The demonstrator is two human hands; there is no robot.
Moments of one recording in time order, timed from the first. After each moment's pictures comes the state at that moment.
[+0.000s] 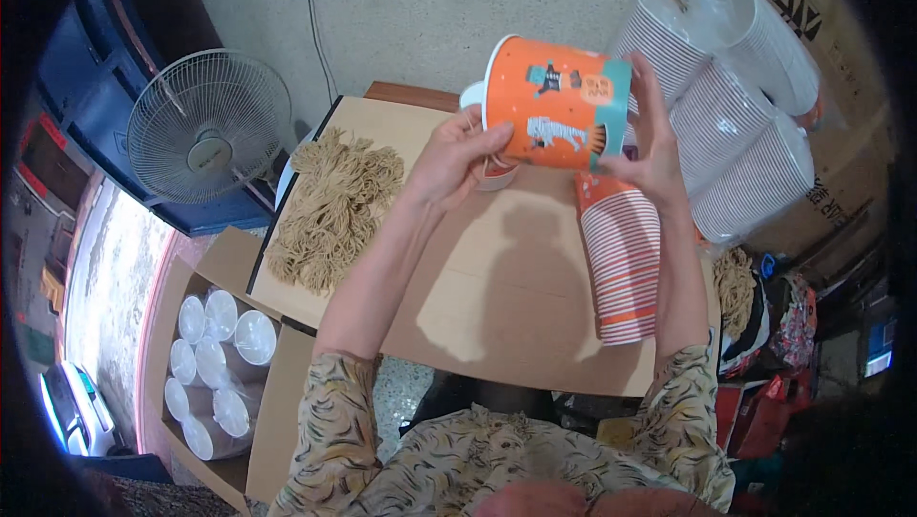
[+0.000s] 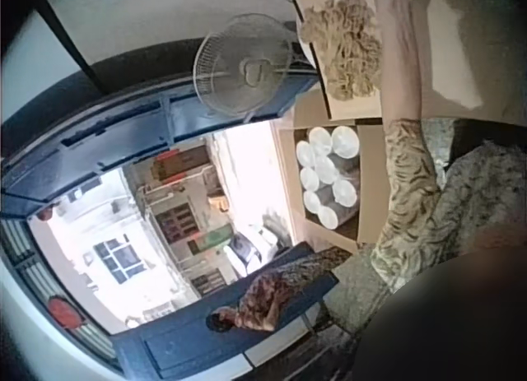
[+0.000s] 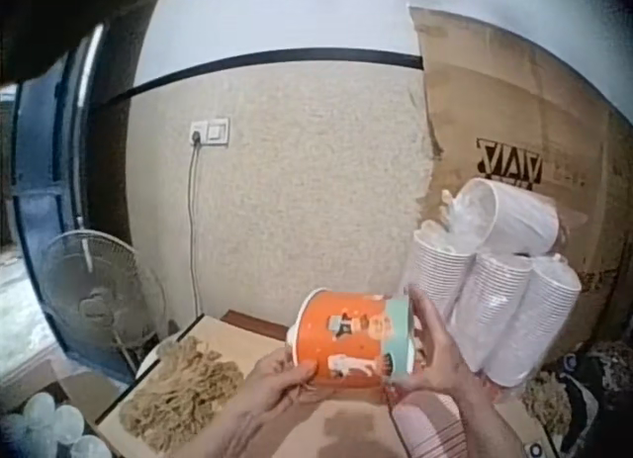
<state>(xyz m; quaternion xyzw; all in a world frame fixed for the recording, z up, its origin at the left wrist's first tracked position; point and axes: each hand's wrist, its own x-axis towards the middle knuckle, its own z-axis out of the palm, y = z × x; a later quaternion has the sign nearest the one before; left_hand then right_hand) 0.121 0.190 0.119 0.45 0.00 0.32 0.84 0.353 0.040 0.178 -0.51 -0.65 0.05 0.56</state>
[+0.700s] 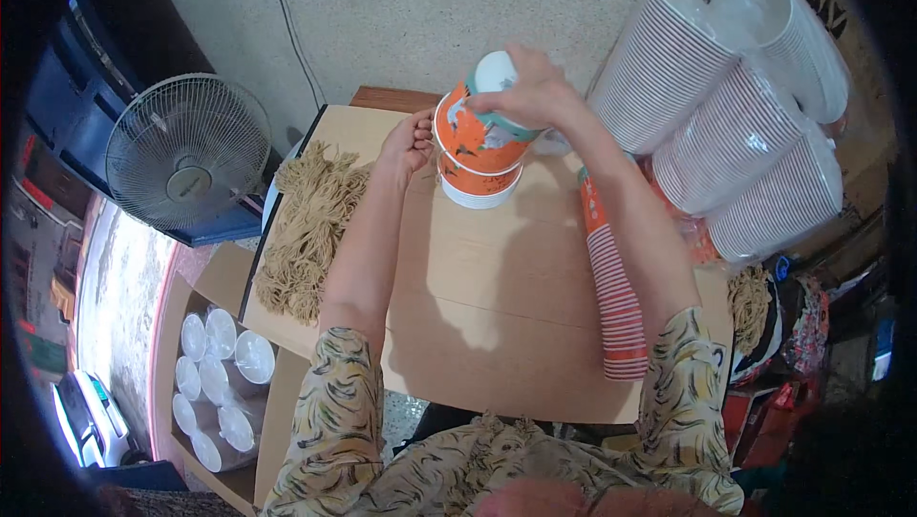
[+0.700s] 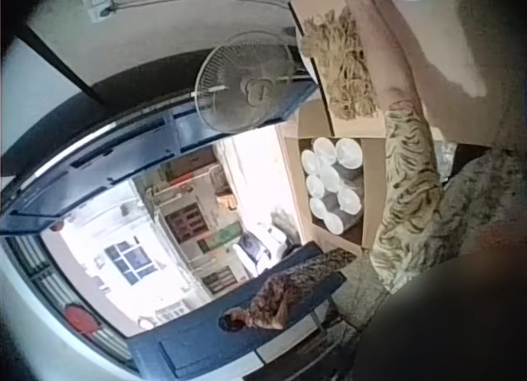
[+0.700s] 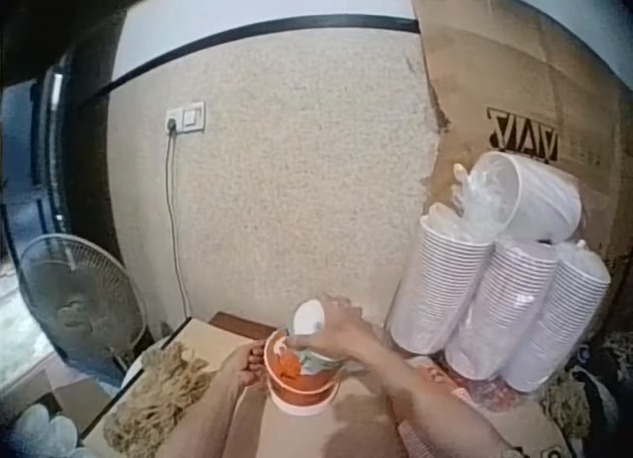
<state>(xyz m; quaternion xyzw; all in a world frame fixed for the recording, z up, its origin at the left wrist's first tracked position) 0.175 0.406 -0.035 0.27 0.20 0.26 0.91 0.362 0.235 0.143 -0.76 -0.59 0.06 0.26</state>
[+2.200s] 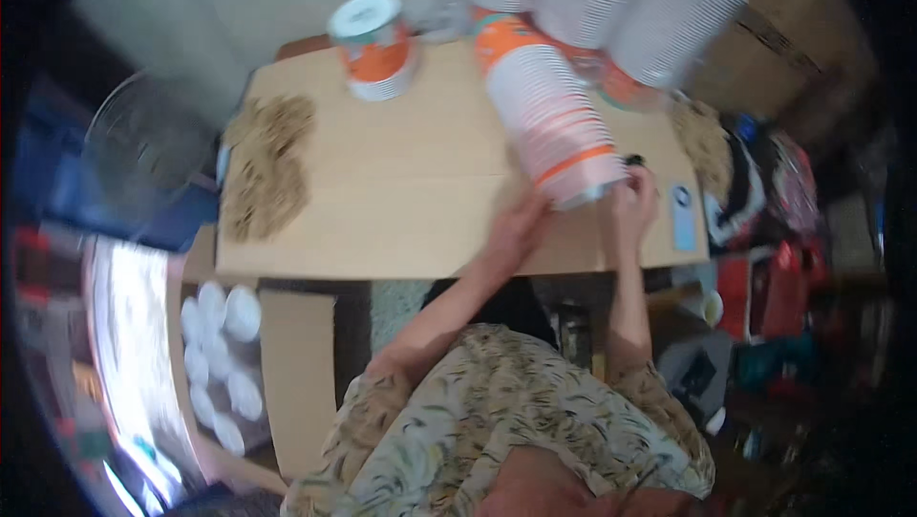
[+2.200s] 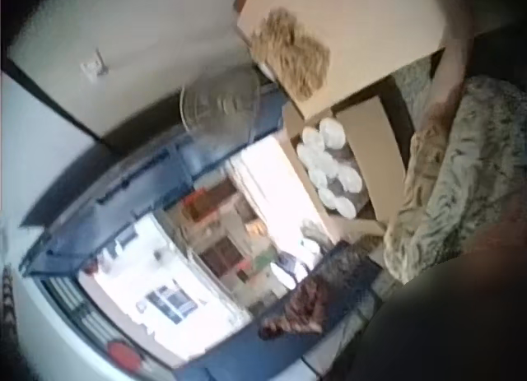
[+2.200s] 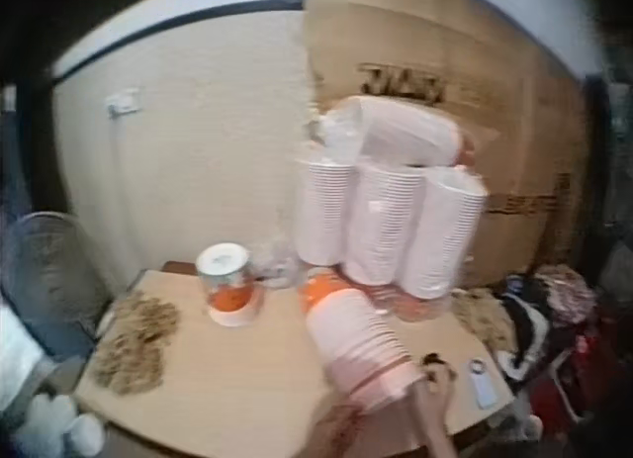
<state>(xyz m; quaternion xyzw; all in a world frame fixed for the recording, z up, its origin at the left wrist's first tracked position) 0.175 -0.123 -0.085 0.82 0.09 0.36 0.43 0.351 -0.257 -0.057 -0.78 -0.27 -0.19 0.54</state>
